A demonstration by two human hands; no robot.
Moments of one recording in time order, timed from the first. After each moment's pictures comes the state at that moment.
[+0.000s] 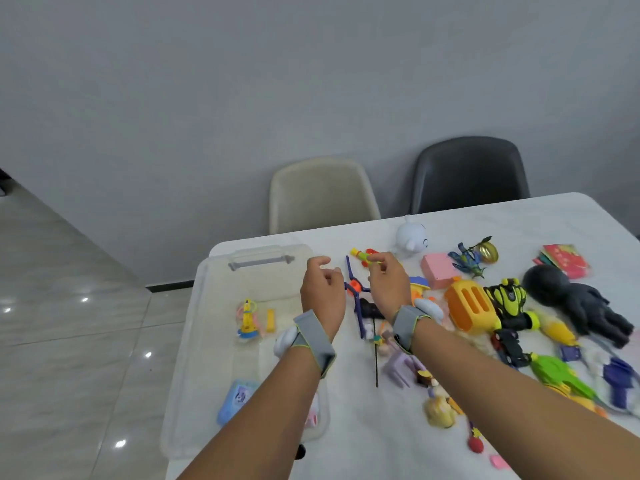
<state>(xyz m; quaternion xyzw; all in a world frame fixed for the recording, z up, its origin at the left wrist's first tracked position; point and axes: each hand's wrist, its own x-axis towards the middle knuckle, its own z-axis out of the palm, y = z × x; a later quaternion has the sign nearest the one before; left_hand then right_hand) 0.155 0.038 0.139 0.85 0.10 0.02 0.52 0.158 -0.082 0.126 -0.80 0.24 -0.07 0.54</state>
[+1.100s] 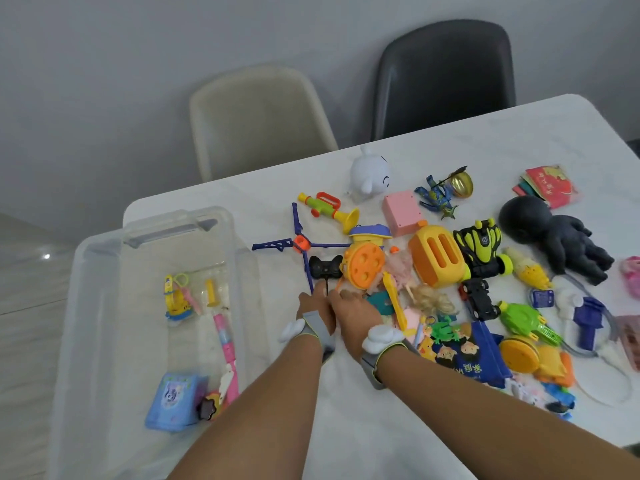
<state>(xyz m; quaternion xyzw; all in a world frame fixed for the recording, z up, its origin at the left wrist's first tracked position) 0.157 -0.040 -0.054 0.92 0.04 -0.34 0.19 0.115 -0.136 -0.009 -0.96 -0.02 0.25 0.15</state>
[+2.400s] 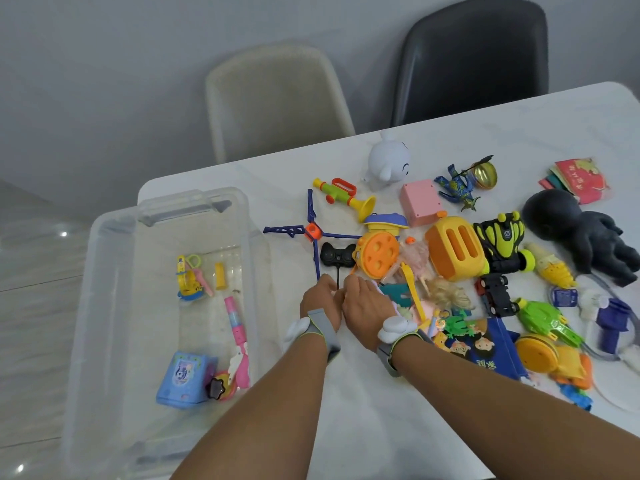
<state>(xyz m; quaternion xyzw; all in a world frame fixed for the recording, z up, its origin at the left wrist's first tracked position) 0.141 -0.023 -0.061 0.92 0.09 -0.23 0.31 0.106 -0.137 -0.043 -0.98 -0.12 0.13 0.08</state>
